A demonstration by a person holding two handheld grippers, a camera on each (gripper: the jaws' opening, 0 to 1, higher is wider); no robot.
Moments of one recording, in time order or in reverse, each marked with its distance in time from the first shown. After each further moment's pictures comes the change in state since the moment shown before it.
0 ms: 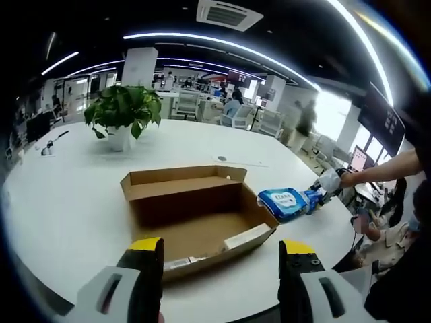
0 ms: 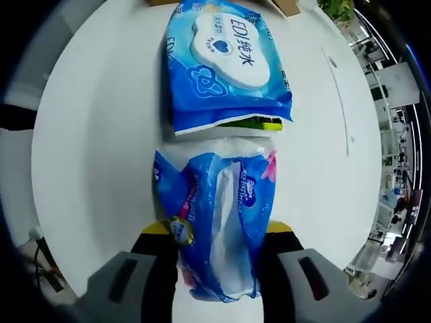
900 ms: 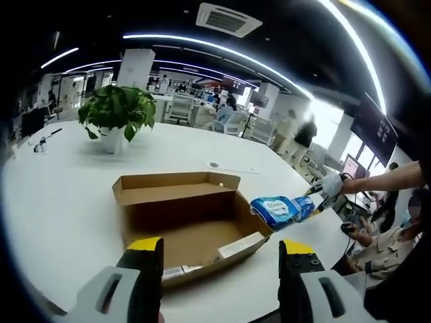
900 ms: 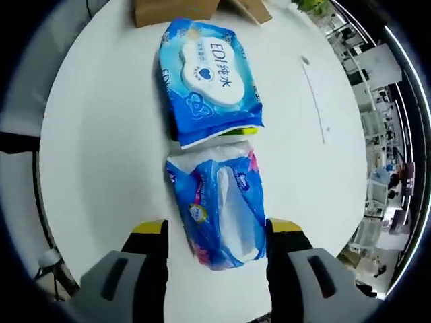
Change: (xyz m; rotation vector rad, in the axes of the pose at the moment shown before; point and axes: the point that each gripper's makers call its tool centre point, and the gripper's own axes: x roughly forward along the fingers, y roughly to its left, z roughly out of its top) left arm 0.008 0.001 0.010 -0.028 -0.049 -0.082; right arm -0.046 -0.004 0.011 0.197 -0.064 -0.113
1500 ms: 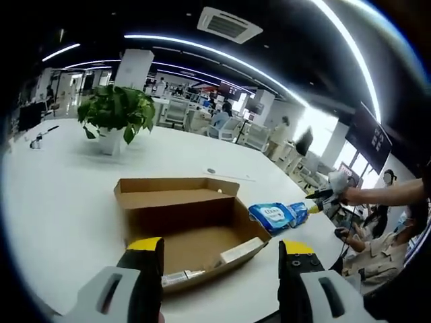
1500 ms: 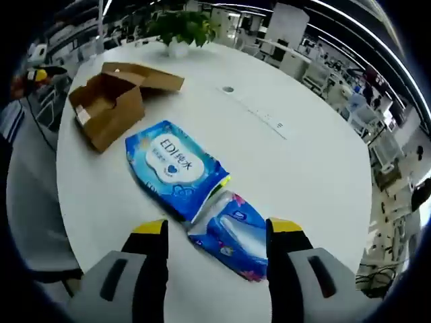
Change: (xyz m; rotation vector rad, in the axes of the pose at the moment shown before) left arm -0.009 0.015 0.008 -0.028 -0.035 -0.044; right arm -0.025 -0.014 0.042 0.692 -0.379 -0.035
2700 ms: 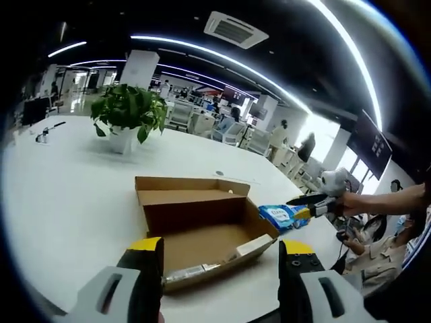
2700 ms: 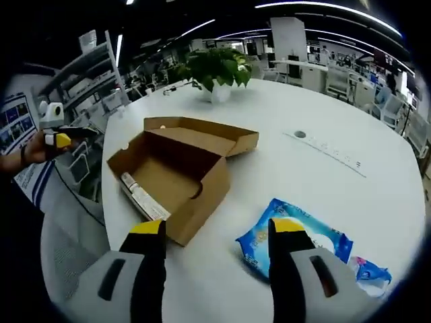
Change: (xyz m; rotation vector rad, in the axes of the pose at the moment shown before) left arm -0.026 0.034 -0.007 -0.024 -0.026 0.006; right arm 0.053 0.207 0.111 0.033 -0.156 0.302
